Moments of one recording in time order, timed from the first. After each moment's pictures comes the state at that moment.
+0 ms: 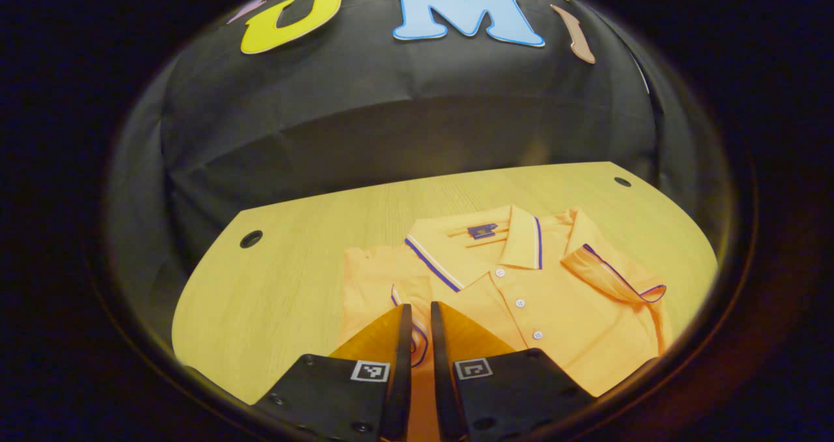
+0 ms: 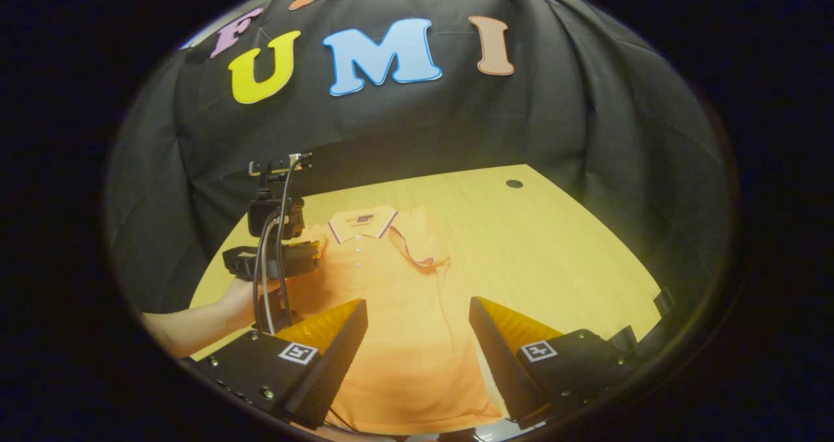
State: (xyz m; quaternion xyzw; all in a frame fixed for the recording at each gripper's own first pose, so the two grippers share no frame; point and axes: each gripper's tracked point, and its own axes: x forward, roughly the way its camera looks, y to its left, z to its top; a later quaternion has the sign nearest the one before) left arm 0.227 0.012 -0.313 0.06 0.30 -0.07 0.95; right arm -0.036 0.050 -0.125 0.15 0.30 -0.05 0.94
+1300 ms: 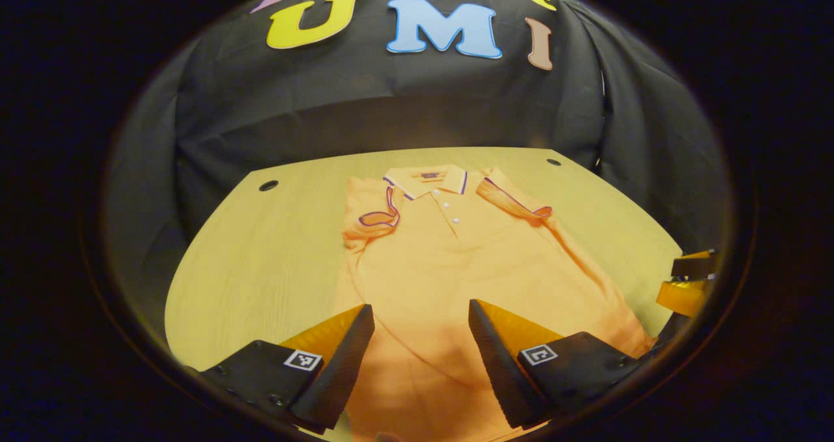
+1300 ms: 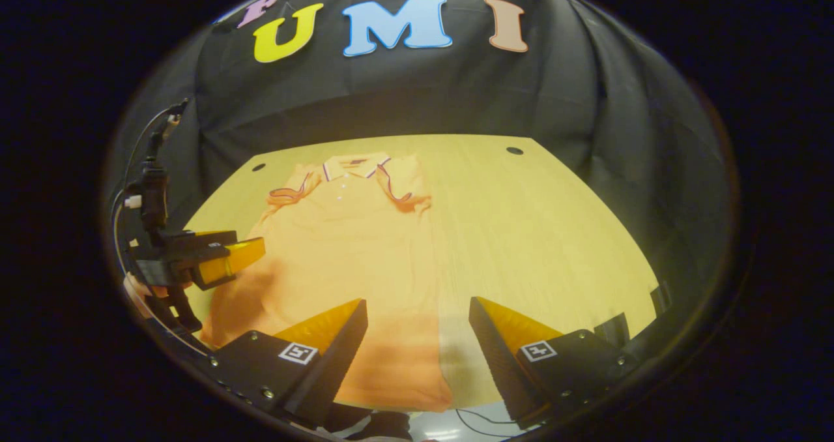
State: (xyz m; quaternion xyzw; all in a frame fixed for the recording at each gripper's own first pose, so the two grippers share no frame) left arm -0.002 0.033 -0.288 0.04 0.34 -0.12 0.93; right arm -0.102 0.032 -0.222 0.11 0.36 0.00 0.93
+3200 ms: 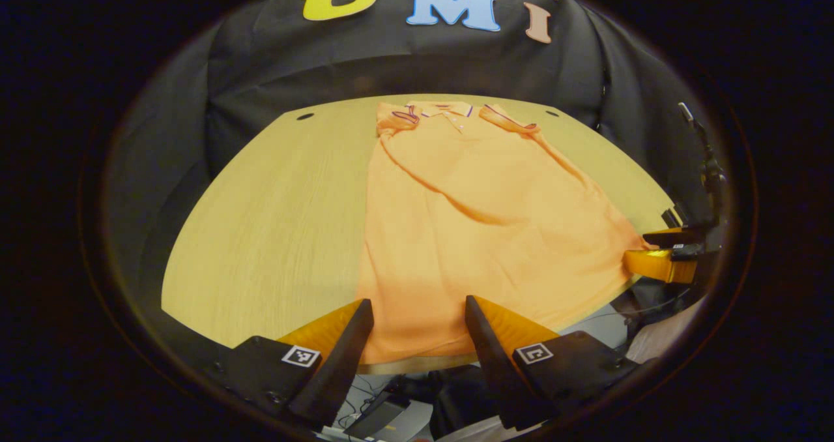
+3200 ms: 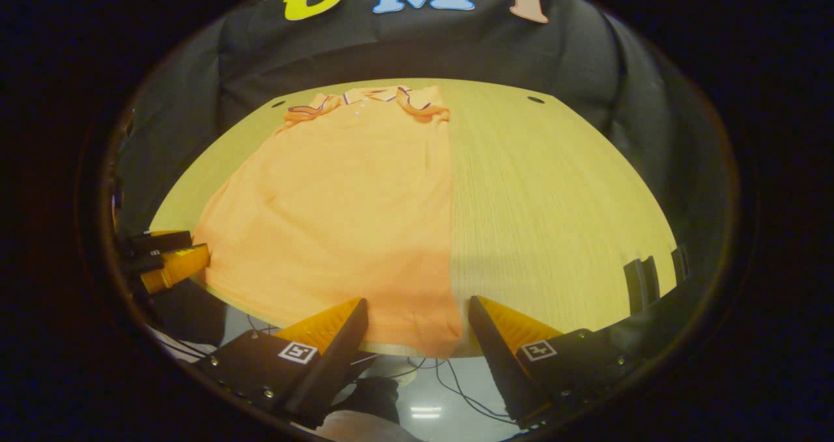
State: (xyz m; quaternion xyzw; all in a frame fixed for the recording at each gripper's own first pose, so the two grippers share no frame) left arm -0.174 0.083 -0.330 0.04 0.42 -0.08 0.90; right arm -0.181 0.060 -0.299 0.07 0.44 0.05 0.90
